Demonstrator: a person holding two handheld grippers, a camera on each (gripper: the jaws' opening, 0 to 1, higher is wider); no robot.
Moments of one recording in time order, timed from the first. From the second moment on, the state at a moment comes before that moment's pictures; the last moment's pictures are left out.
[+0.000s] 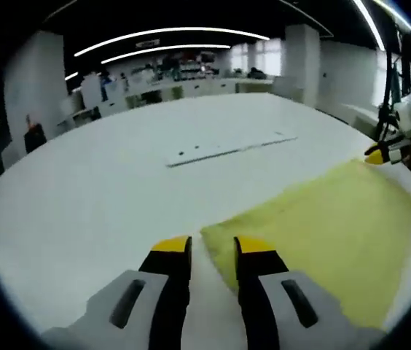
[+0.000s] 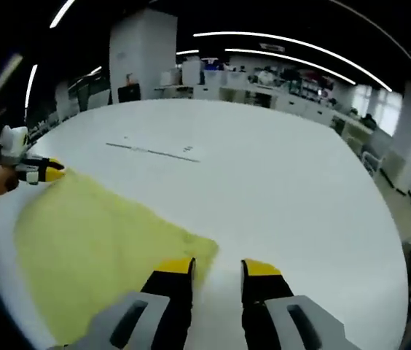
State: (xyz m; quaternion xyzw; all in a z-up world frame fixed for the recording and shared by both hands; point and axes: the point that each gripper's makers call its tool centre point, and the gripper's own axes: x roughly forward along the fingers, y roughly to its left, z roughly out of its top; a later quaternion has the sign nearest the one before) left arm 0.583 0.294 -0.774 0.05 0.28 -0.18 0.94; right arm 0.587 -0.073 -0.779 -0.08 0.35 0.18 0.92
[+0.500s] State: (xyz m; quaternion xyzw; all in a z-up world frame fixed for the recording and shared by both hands) left arm 0.531 0.291 -0.755 0.04 0.28 -0.24 0.93; right arm 0.532 -0.054 -0.756 -0.02 0.37 0.23 0.90
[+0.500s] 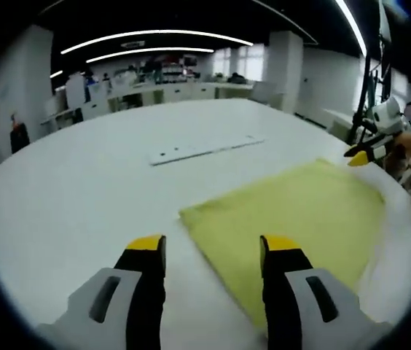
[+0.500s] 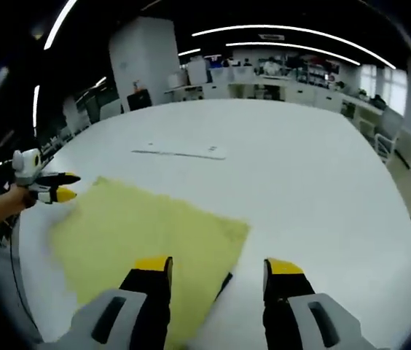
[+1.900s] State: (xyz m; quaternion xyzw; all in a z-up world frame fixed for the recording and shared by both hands) left arm 0.405 0.284 -0.785 -0.04 0.30 -0.24 0.92; right arm 0.390 -0.042 -0.776 -0.01 0.41 0.17 0.90
